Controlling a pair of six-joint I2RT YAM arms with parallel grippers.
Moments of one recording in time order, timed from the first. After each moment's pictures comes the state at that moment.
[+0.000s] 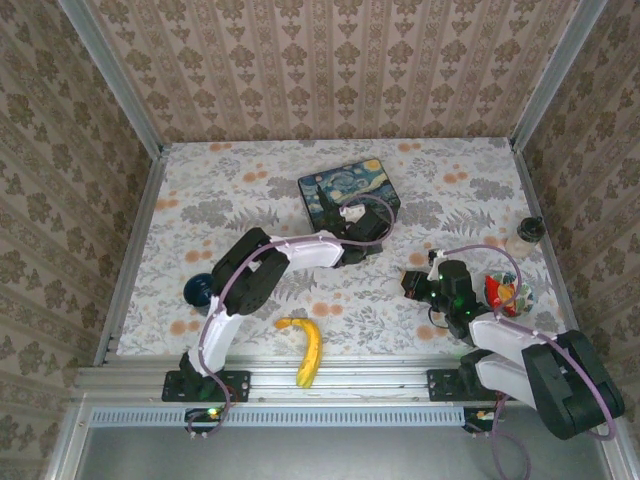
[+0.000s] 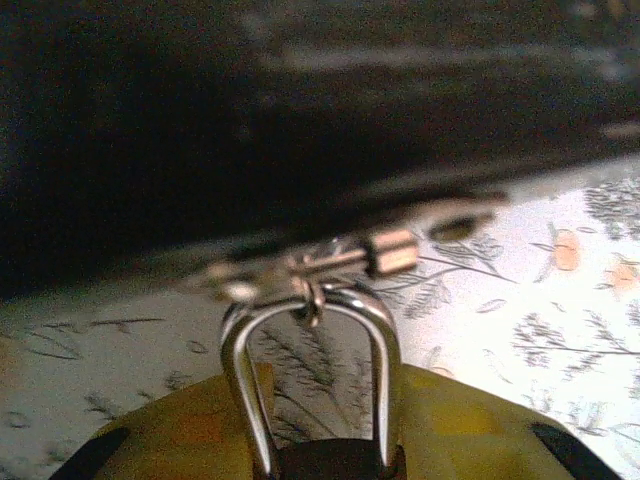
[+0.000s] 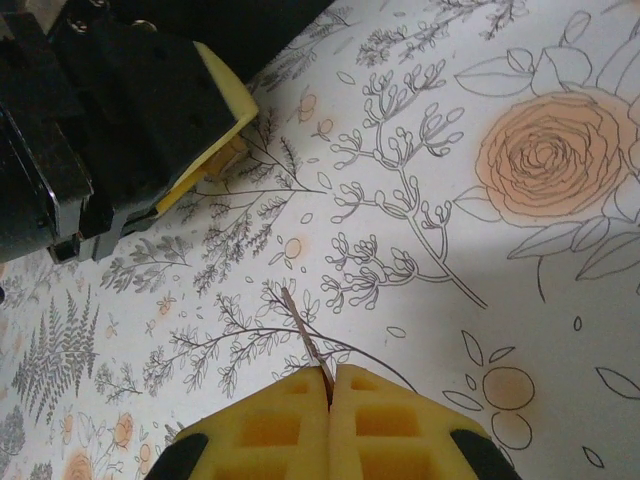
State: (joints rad) left arm -0.96 2.18 1.49 -0.19 -0.26 -0.97; right arm 0.28 1.10 0.14 0.38 -0.21 0.66
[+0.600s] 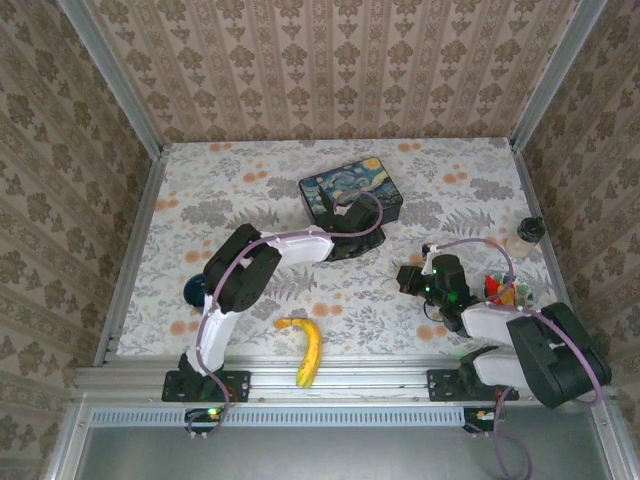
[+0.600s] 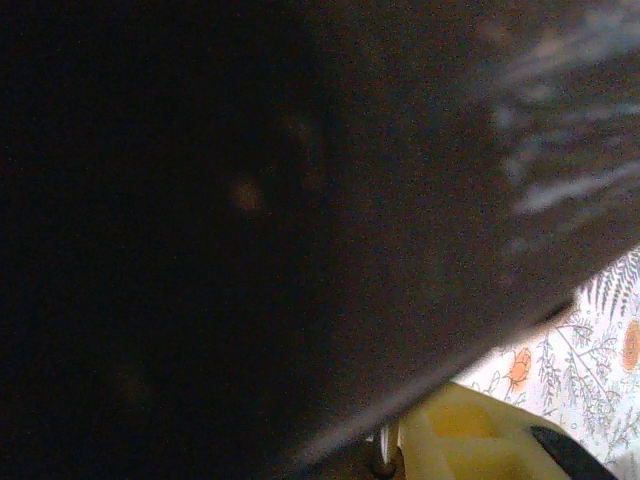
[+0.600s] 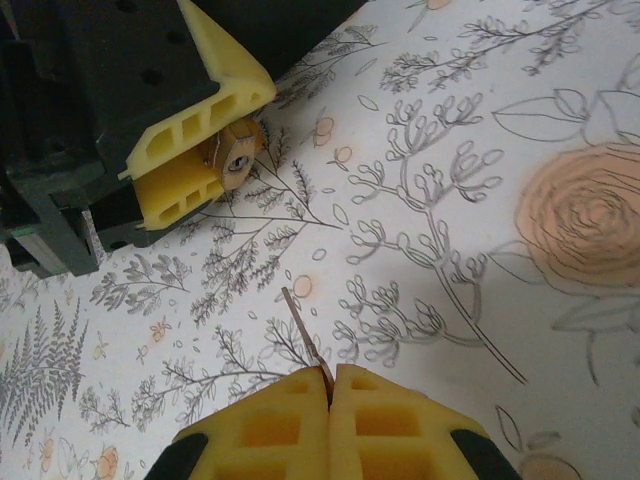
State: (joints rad) left arm -0.90 2.15 1.45 -0.08 0.01 -1.15; right arm 0.30 1.29 0.19 0.52 -0.21 0.62
